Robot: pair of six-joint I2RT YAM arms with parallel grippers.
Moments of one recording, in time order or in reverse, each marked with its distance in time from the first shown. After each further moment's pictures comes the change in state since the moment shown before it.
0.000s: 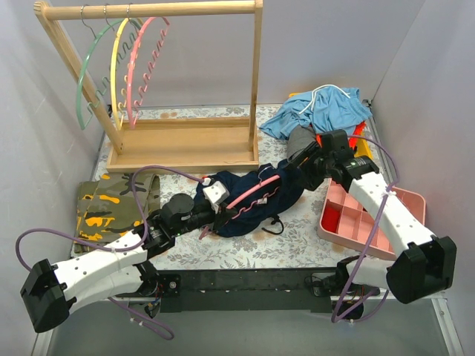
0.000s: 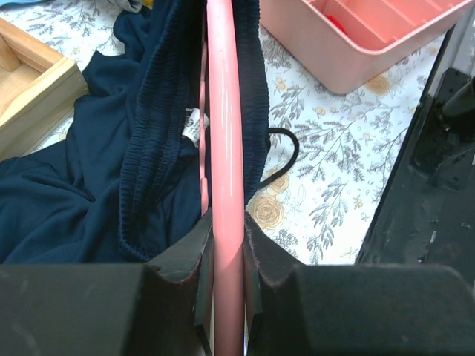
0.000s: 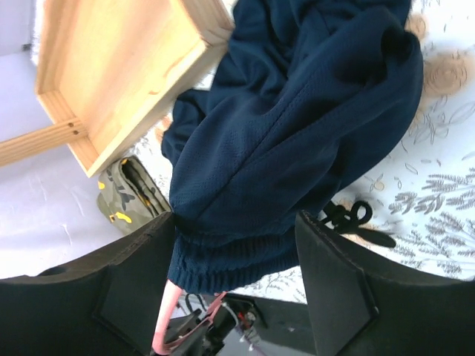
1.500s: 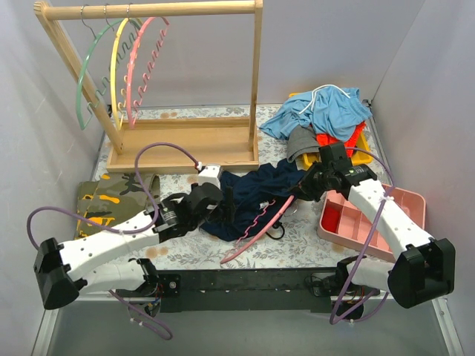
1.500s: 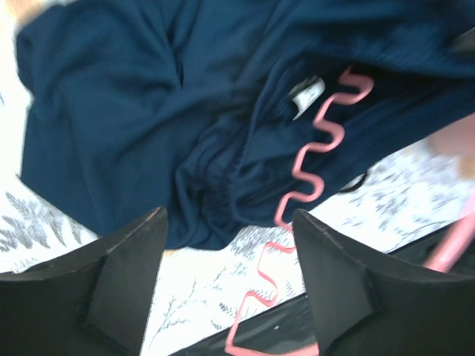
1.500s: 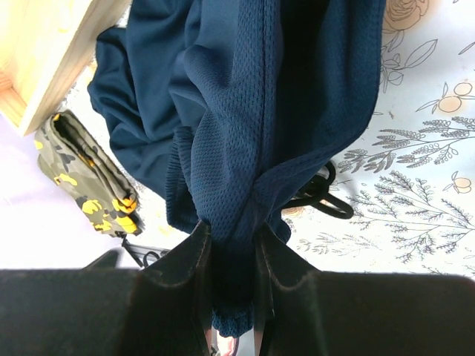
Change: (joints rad) left arm -0.118 0.182 0.376 -0.621 -0.540 -0.586; right arm -0.011 0.002 -0.106 -0.064 -0.117 -0.095
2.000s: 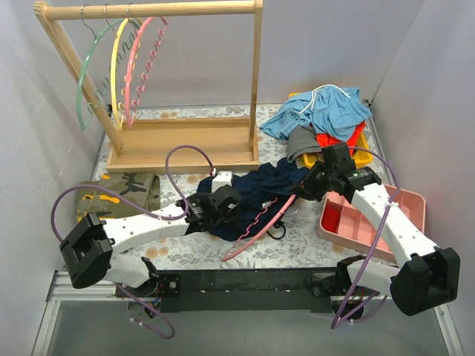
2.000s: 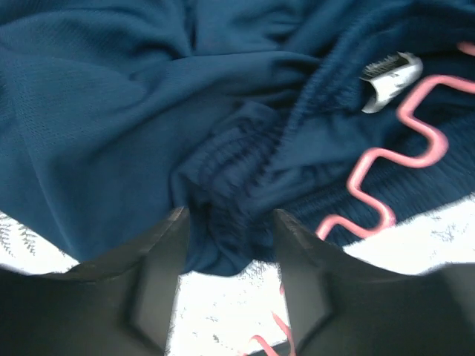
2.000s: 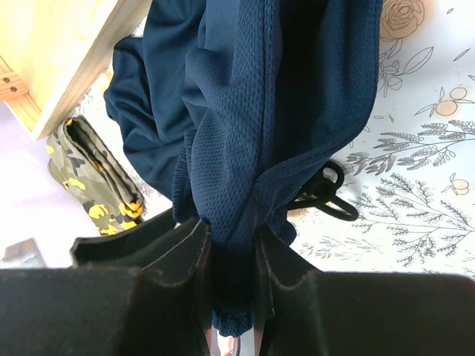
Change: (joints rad) left arm 0.018 0.298 -0.023 0.083 0.041 -0.101; right arm 0.000 -0.060 -0.010 0.002 0.026 0.010
